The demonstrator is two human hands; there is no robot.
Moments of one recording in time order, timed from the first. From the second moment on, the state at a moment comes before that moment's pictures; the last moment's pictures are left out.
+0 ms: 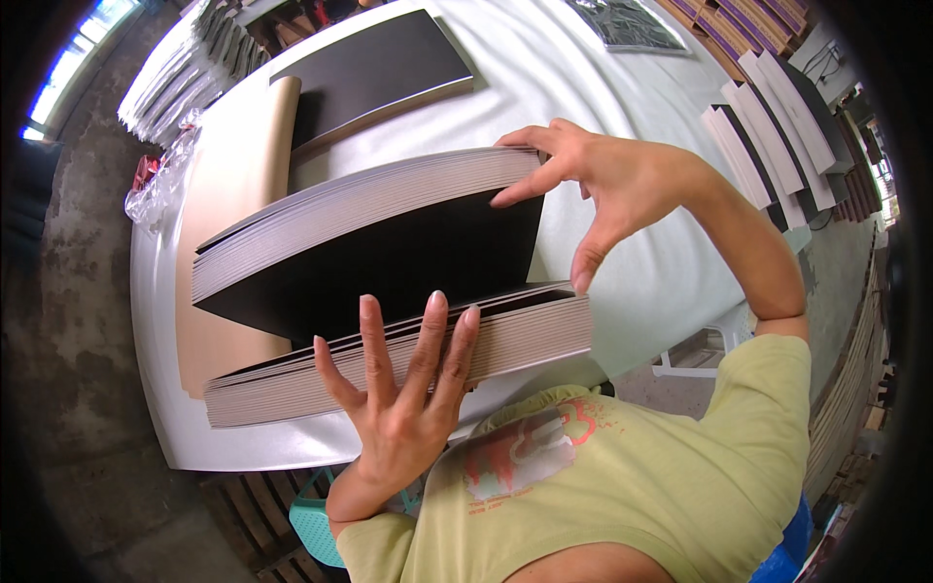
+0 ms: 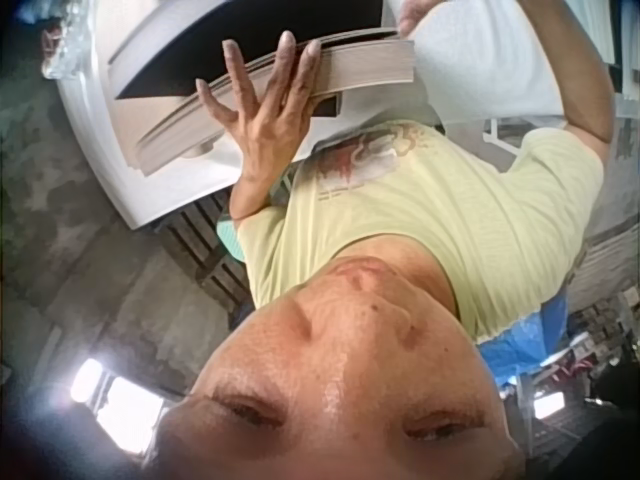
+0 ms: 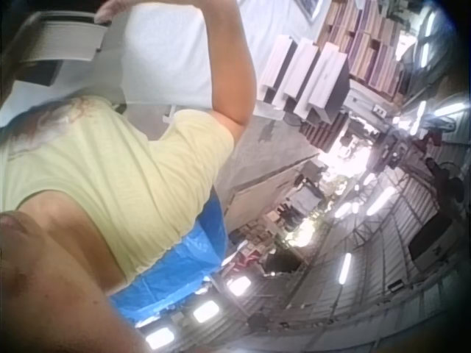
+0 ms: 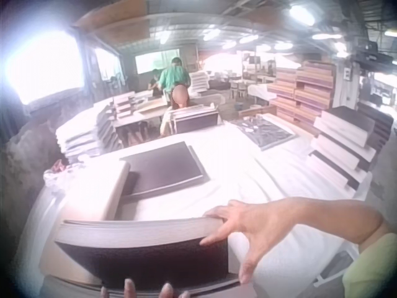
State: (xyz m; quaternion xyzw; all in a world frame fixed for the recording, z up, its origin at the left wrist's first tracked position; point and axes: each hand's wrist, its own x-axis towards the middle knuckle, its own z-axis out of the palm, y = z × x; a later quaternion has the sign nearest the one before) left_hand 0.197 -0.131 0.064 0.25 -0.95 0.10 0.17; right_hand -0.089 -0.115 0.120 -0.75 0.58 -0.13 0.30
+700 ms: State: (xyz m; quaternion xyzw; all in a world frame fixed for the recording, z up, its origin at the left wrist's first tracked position) left_hand 0.198 -0.134 0.055 0.22 -0.93 0.19 0.22; right_hand -0.099 -0.125 0.107 -0.74 0.56 -0.20 0.33
